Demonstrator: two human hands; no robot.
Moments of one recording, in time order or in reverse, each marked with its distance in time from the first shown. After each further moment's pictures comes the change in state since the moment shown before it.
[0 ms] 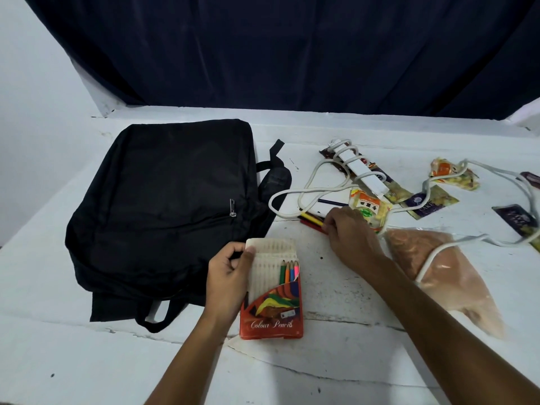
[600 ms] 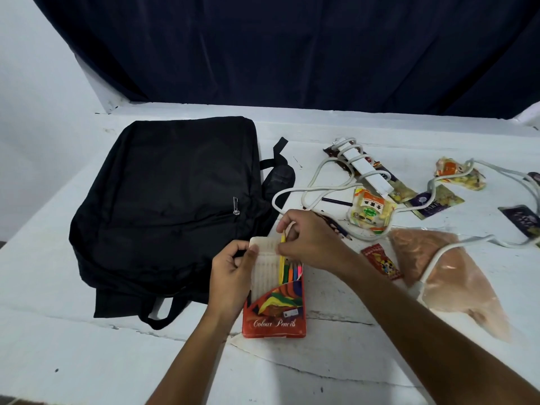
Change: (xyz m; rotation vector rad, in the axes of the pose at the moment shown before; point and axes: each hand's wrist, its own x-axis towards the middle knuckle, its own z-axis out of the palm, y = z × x) left_hand 0.002 0.000 0.001 -0.020 0.019 0.009; right_hand -0.003 -0.082 -0.016 0.506 -0.368 0.069
